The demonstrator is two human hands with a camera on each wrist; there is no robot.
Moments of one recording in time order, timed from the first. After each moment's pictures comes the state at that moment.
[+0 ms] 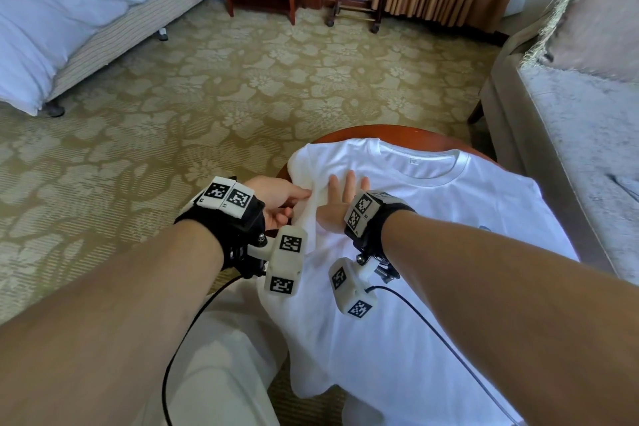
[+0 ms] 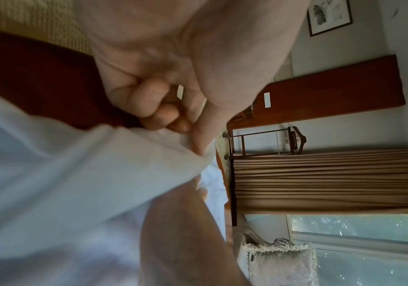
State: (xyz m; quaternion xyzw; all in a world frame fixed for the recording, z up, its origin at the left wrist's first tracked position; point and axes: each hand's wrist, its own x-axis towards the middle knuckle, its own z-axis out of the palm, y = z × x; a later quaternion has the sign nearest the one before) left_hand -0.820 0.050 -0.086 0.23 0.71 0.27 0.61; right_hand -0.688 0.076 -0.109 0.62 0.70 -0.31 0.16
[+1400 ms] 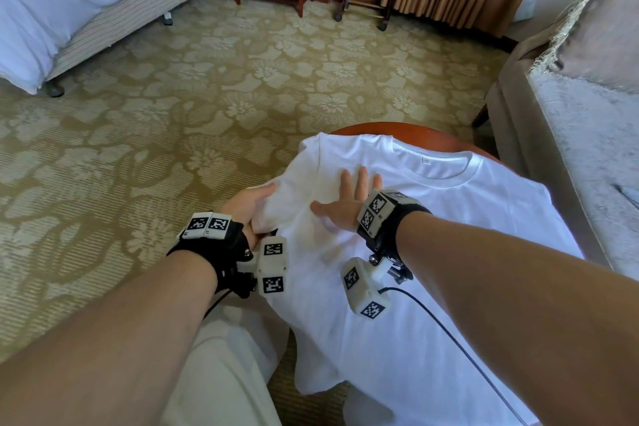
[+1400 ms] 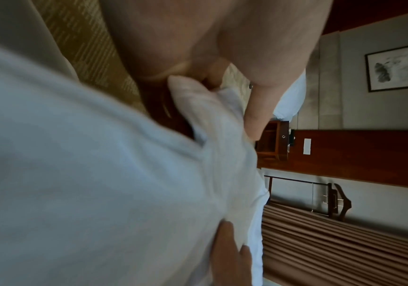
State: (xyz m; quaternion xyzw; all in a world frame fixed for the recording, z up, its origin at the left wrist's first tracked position) left_hand -0.861 0.022 -0.137 0.09 0.62 0.45 0.64; right_hand -0.691 0.079 -0.119 0.64 0.70 -0.28 0.16
